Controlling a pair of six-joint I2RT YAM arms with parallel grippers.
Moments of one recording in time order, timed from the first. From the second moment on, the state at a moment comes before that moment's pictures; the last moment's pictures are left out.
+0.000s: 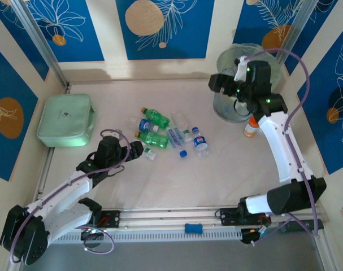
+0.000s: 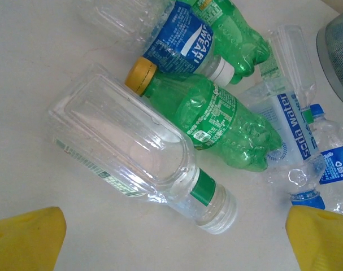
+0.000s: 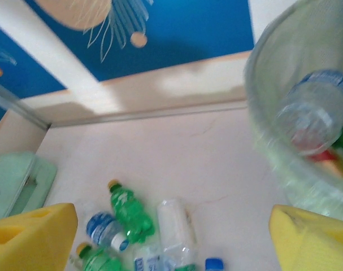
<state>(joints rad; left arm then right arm) -0.50 0.96 0.49 -0.20 -0.01 -0.71 0.18 1.35 1.49 -0.63 -0.23 0.33</state>
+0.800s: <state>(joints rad) -0.54 1.10 0.60 -0.16 0.18 -0.79 0.46 1.53 1.03 -0.68 0.02 0.42</state>
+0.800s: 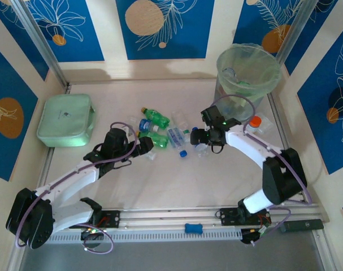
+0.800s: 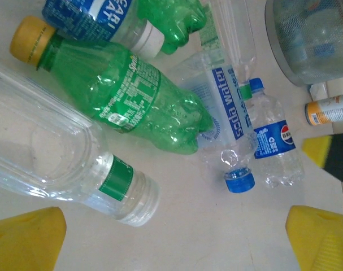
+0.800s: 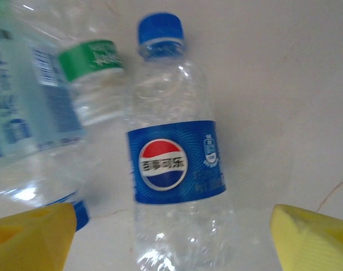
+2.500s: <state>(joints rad) -0.69 1.29 0.62 0.02 0.01 -0.83 -0.02 1.18 1.30 -0.48 -0.39 0.39</state>
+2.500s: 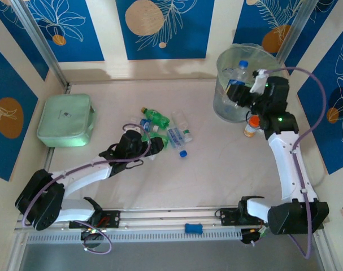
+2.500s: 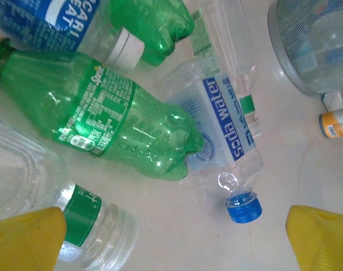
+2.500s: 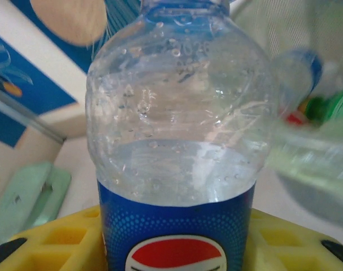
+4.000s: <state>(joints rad) -0.77 1.15 0.65 -0.19 -0.11 -0.74 -0.10 1.83 1.95 -0.65 -0.35 0.54</state>
